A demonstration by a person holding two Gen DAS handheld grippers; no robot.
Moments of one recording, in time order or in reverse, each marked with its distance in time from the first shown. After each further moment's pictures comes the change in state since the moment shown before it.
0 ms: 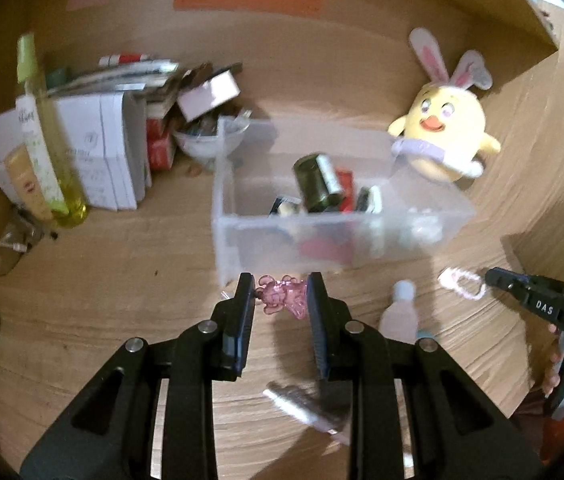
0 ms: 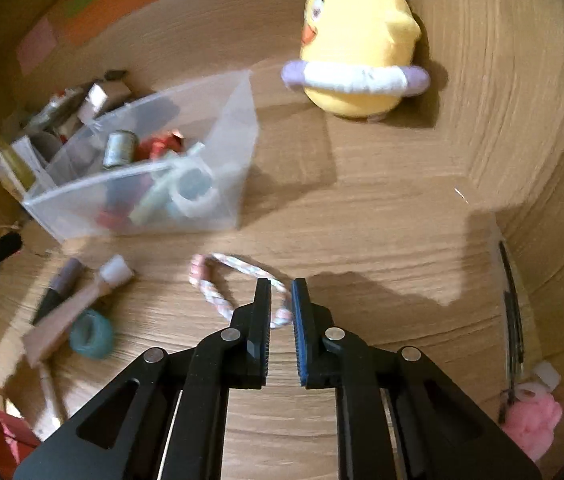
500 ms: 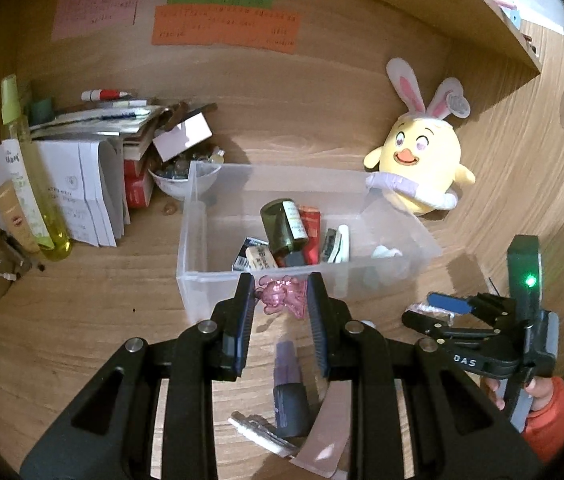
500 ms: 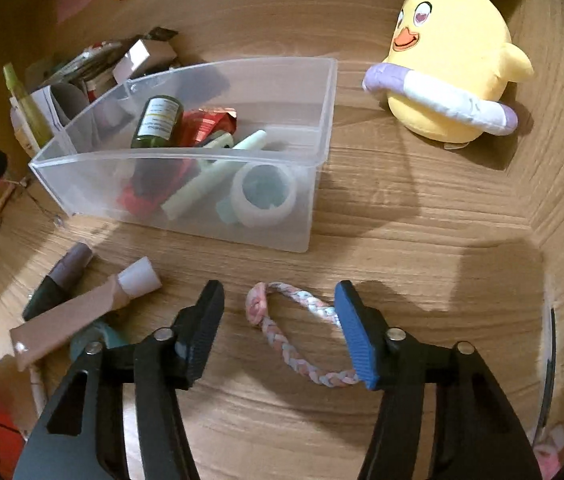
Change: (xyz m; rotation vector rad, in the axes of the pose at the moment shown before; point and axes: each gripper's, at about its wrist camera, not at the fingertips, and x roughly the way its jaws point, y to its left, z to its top) left arm -0.013 -0.018 0.025 -0.003 -0.071 -0.052; right arm 0.043 0.043 0.015 -0.184 0.046 0.014
